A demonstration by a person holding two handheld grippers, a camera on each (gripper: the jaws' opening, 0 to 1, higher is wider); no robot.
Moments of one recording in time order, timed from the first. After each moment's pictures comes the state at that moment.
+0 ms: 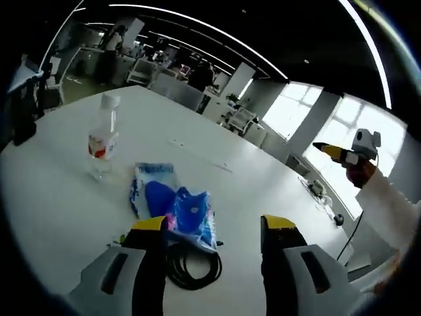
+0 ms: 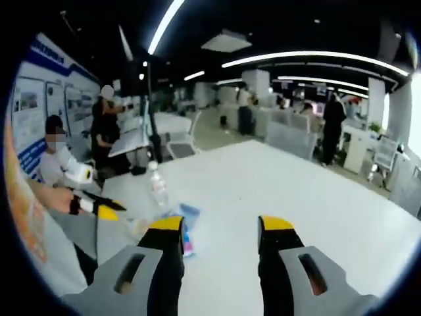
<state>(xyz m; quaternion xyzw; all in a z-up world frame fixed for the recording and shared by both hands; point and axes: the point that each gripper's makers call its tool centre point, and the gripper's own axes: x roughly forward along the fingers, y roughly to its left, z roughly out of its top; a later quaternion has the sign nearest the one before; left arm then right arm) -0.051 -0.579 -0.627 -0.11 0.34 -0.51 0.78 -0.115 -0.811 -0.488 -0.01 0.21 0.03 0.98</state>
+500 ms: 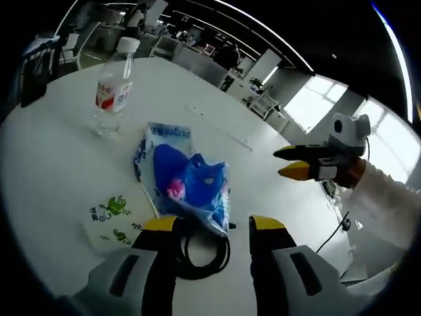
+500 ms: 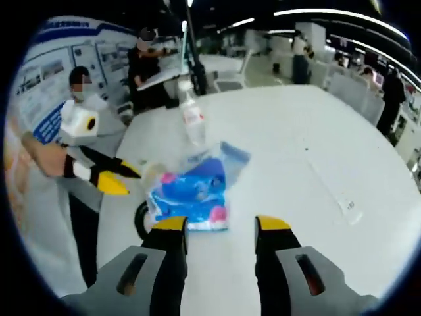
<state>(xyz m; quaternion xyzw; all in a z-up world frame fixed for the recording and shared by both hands) -0.057 -0.591 -0.690 -0.10 0.42 -0.46 0.77 -0.054 -0.733 -0.680 -0.03 0.41 0.21 0.89</state>
